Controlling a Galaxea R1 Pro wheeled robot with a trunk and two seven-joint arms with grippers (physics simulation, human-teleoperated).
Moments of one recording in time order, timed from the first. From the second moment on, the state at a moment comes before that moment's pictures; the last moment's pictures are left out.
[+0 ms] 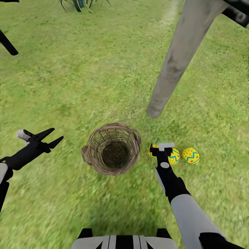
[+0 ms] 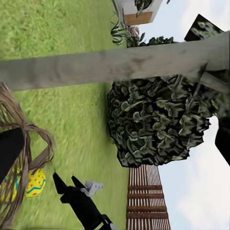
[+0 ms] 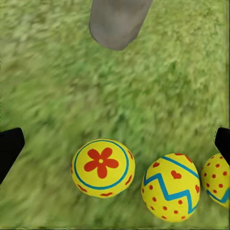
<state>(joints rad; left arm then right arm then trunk) -0.59 0.40 0.28 -1.29 1.27 0.97 -0.70 -0.79 0.14 -0.06 -0.78 0.28 -0.01 -0.26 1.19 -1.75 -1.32</state>
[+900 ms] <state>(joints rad) -0.59 0.40 0.28 -1.27 1.27 0.98 -0.70 -0.79 0.14 -0.06 -0.78 0.28 -0.01 -0.26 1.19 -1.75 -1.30</state>
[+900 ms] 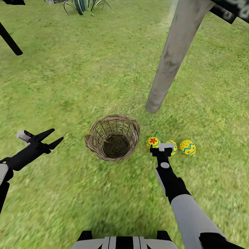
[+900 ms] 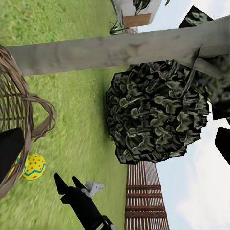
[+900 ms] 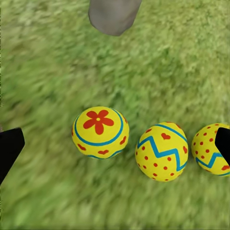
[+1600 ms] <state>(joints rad) -0.59 0.40 0.29 -1.27 1.27 0.98 -0.70 -0.79 0.14 -0.06 -0.77 0.28 -0.01 -0.26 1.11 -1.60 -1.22</state>
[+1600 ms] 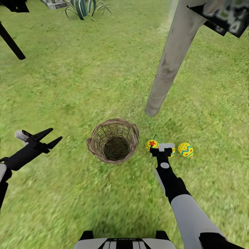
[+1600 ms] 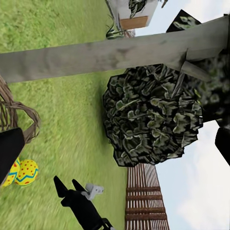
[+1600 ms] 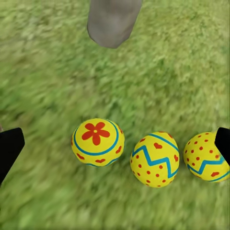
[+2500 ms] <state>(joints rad) -0.59 0.40 0.29 -1.27 1.27 0.97 -0.71 -0.79 0.14 -0.06 -0.78 0.28 -0.01 -0.26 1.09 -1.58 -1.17</state>
